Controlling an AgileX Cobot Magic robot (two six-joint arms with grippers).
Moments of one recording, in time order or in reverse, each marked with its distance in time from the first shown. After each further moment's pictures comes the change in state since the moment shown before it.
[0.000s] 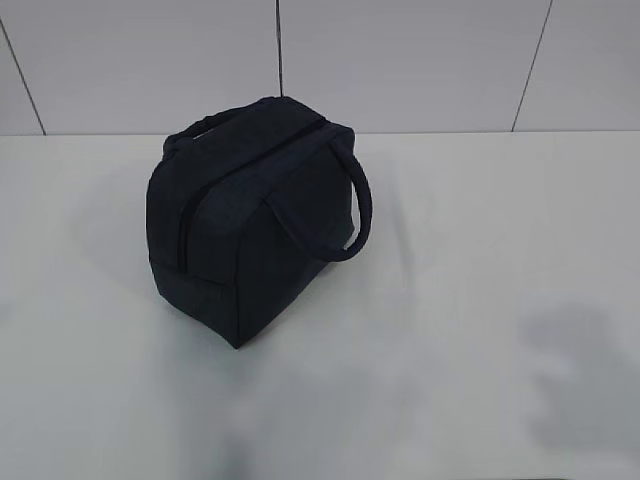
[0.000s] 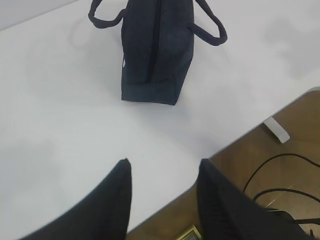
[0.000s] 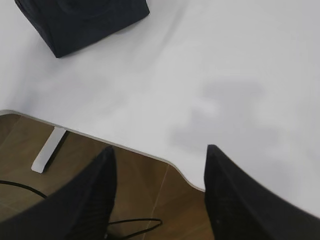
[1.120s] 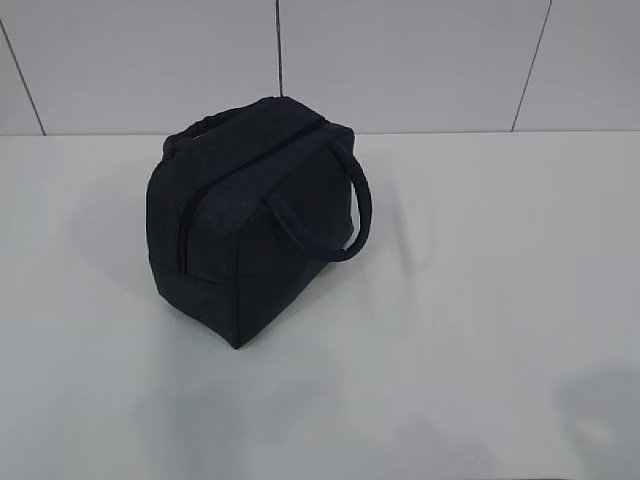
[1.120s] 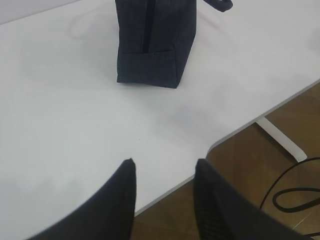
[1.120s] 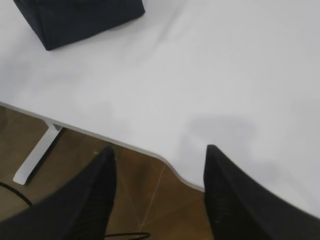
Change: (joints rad) left arm 0.000 -0.529 0.517 -0.001 -0.146 0.000; right arm 0.000 -0.288 0.206 -0.024 -0.013 -0.029
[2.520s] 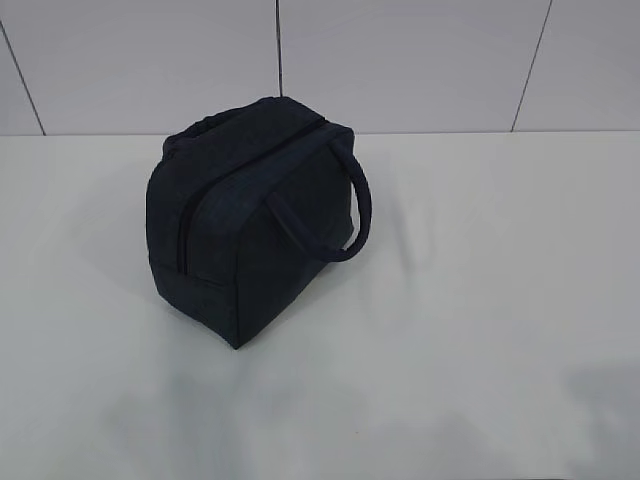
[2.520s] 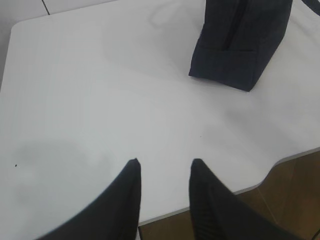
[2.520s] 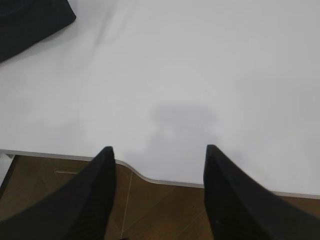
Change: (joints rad) left arm 0.259 0.000 0.000 0.057 -0.005 0.000; right arm -0.254 0.000 0.002 -0.012 0.000 0.000
